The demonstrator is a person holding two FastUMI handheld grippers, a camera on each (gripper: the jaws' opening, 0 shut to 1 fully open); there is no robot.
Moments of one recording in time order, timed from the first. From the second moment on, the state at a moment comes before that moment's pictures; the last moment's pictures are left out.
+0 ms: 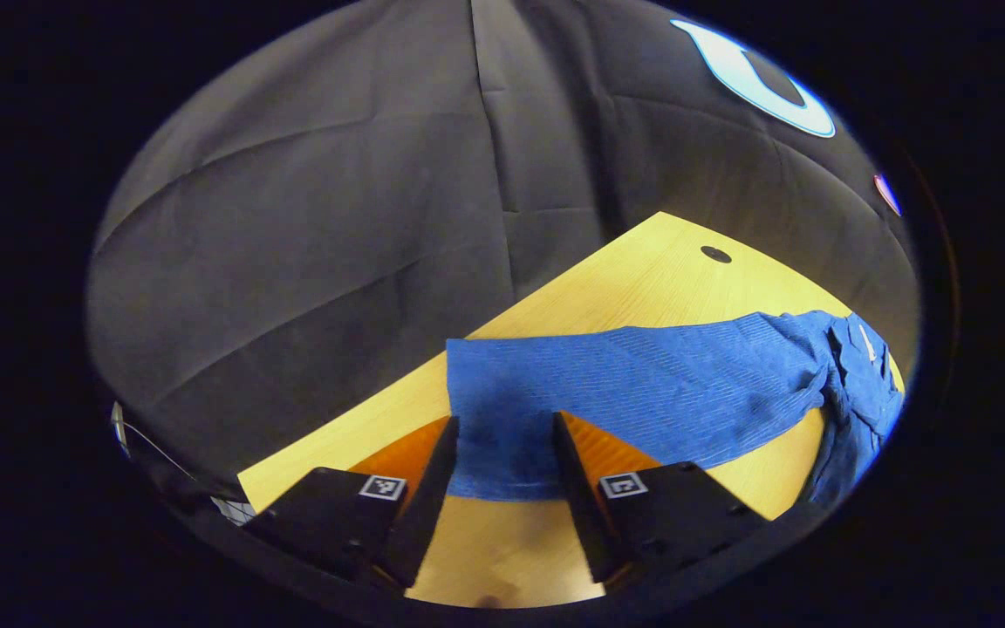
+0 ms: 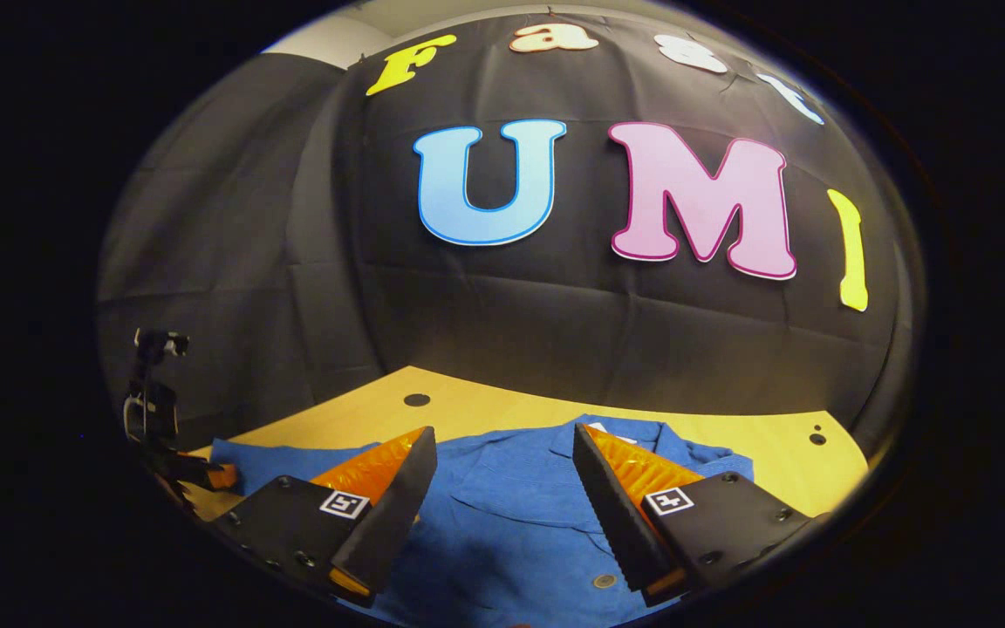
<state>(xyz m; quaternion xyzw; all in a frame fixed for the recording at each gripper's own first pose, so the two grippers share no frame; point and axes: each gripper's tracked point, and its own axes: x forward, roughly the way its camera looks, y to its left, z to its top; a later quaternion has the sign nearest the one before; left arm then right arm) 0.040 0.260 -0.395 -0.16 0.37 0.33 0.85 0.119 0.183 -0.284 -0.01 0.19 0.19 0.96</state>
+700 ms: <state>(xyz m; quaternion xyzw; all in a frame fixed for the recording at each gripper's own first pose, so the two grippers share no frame) 0.073 0.253 -0.368 -0.21 0.32 0.32 0.87 0.118 0.101 -0.292 -0.01 0.19 0.16 0.97</state>
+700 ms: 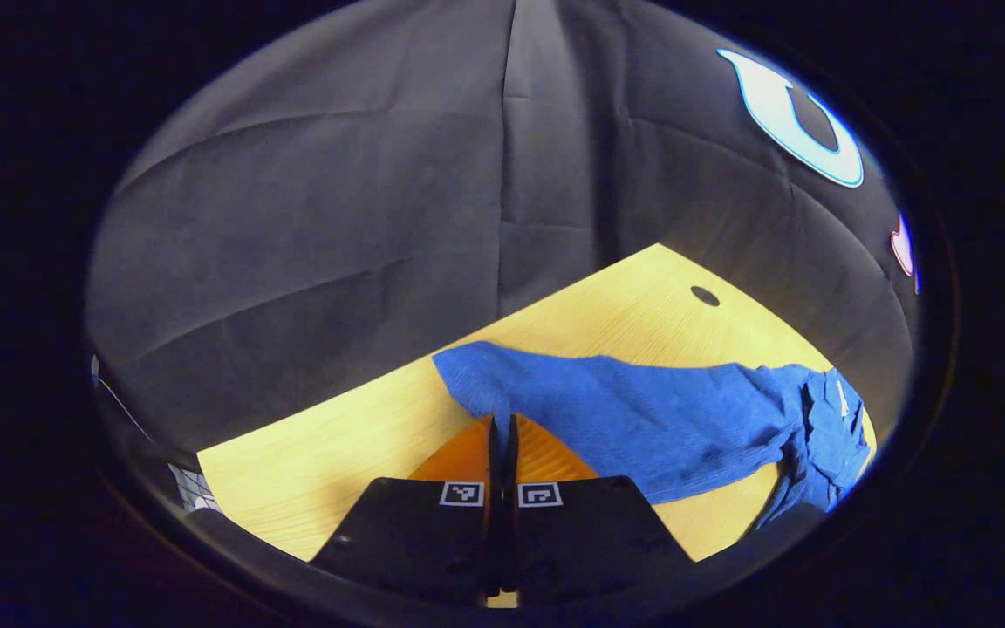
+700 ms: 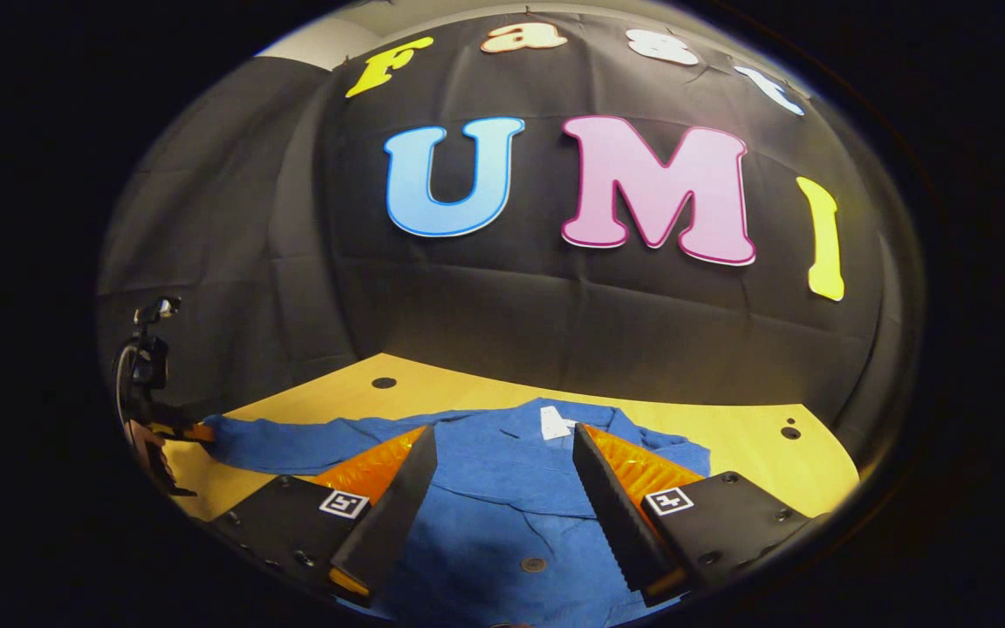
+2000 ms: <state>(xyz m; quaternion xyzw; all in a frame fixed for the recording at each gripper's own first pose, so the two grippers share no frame) 0.296 -0.264 -0.253 -0.13 0.28 -0.10 0.95 0.113 -0.188 -0.291 -0.04 0.19 -0.05 0.98</state>
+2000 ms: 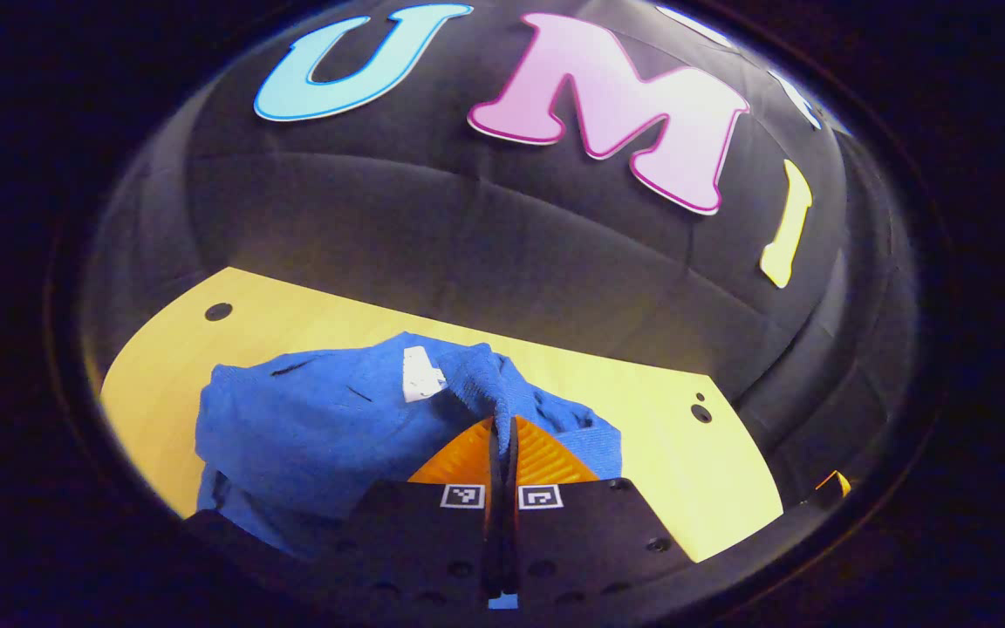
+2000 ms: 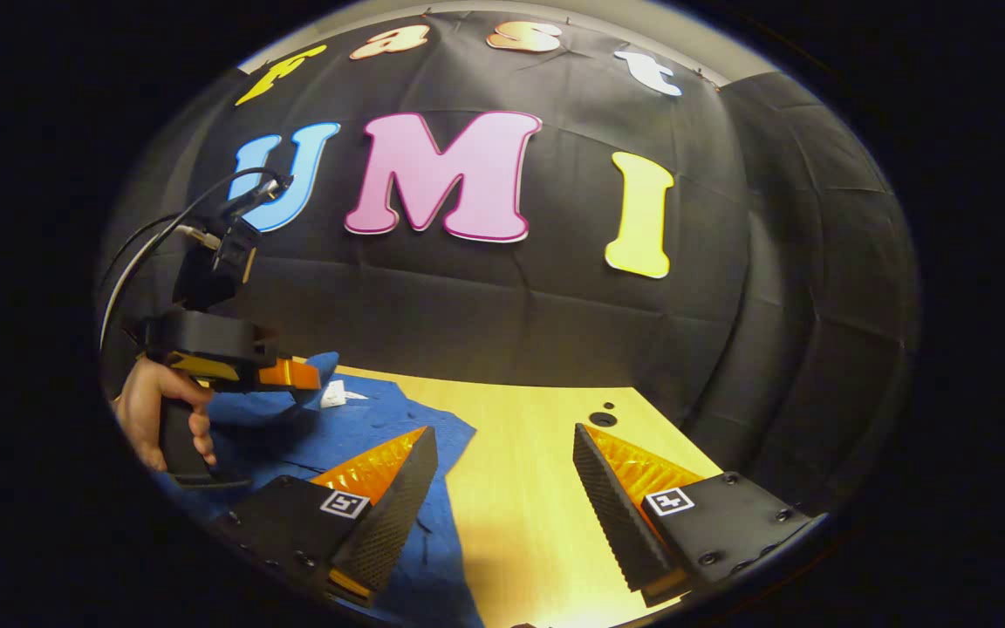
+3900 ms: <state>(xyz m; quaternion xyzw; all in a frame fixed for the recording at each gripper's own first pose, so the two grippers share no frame) -0.092 -0.005 -0.384 -0.02 0.42 -0.03 0.91 -0.141 -0.143 -0.405 -0.02 0.45 -0.11 0.88</state>
